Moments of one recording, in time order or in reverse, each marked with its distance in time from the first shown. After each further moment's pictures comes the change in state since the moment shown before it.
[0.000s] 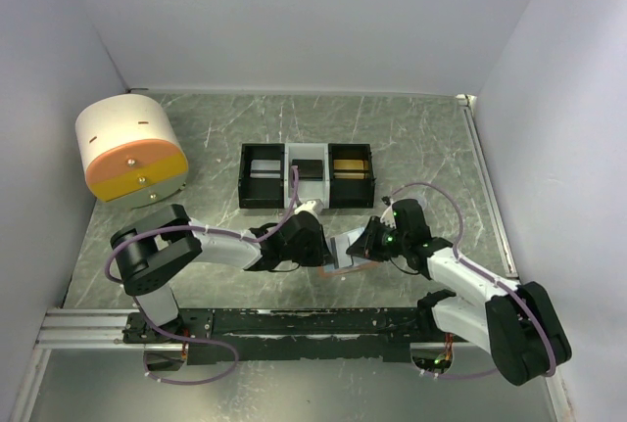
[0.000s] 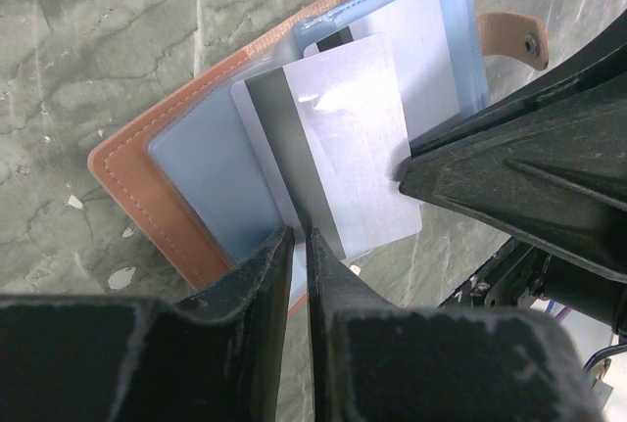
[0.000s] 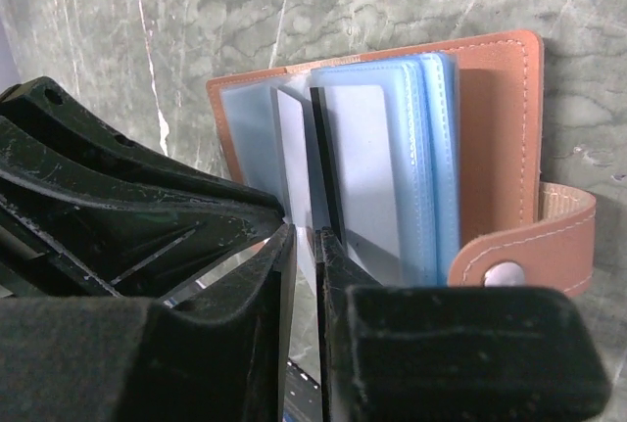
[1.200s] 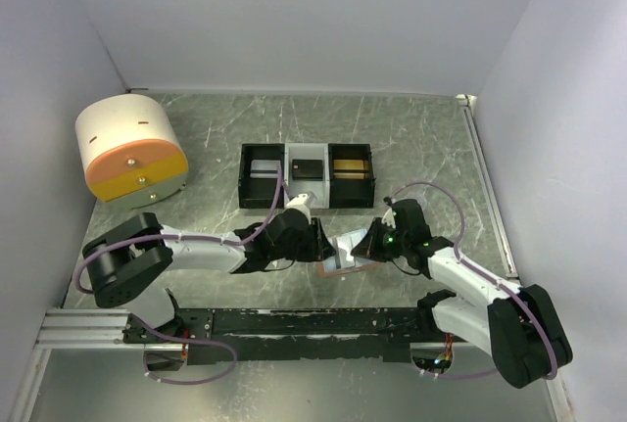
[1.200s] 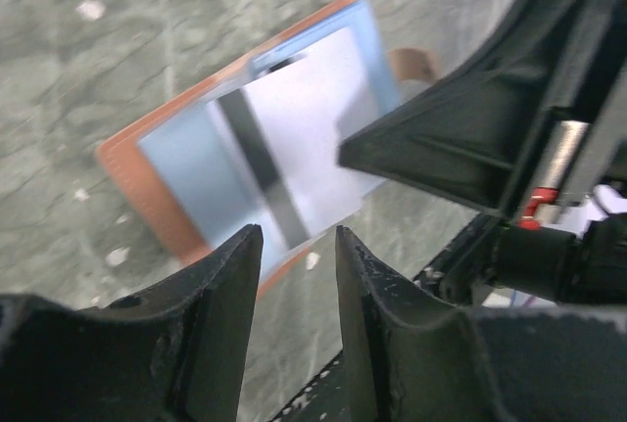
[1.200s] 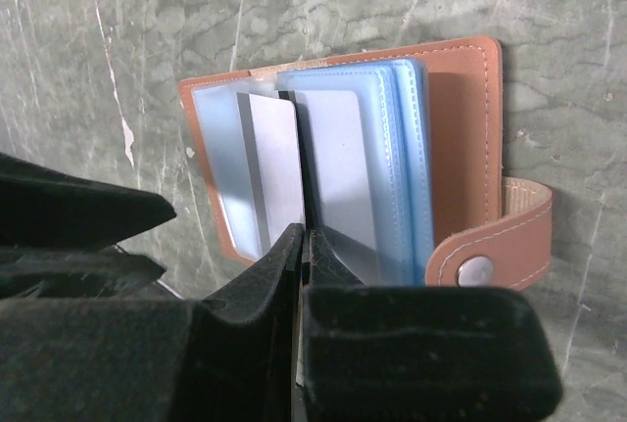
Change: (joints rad) left arm 0.005 -0.154 -0.073 0.024 -0.048 0.026; right arm 0.003 -0.003 0.020 -0.075 0.070 -0.039
